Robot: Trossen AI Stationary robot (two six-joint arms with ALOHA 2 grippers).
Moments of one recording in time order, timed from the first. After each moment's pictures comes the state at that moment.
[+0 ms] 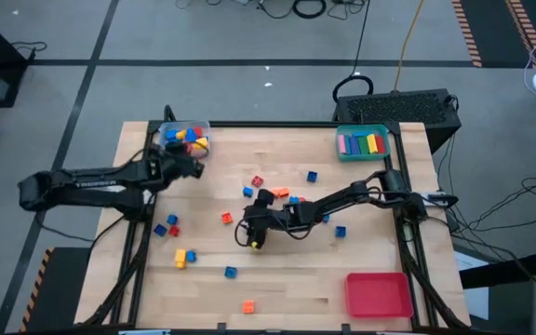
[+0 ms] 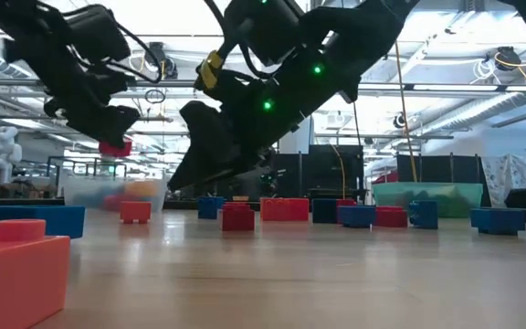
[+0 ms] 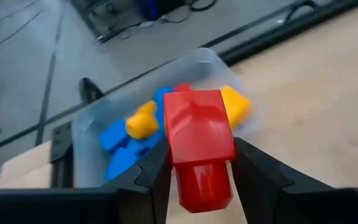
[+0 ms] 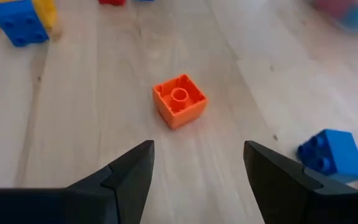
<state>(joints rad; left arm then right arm) 0.34 0.89 0.46 -0.47 -0.81 -0.45 0.15 2.14 1.32 0.19 0.33 0.19</state>
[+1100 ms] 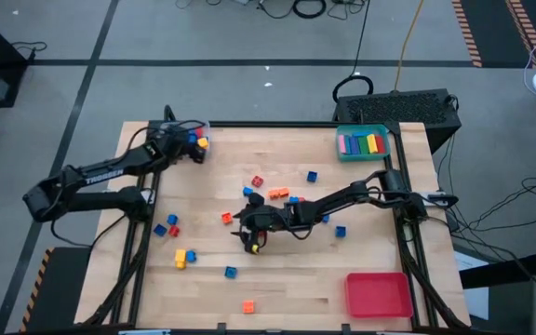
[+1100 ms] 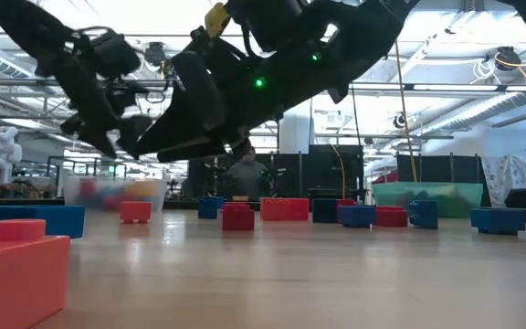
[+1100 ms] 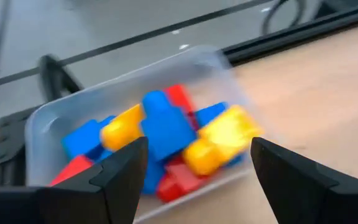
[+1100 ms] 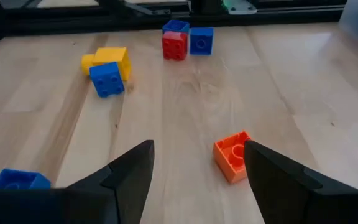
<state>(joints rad) 0.67 0.98 0.50 -0.29 -0.44 -0.32 0.14 2.14 1.32 0.37 0.15 0.16</state>
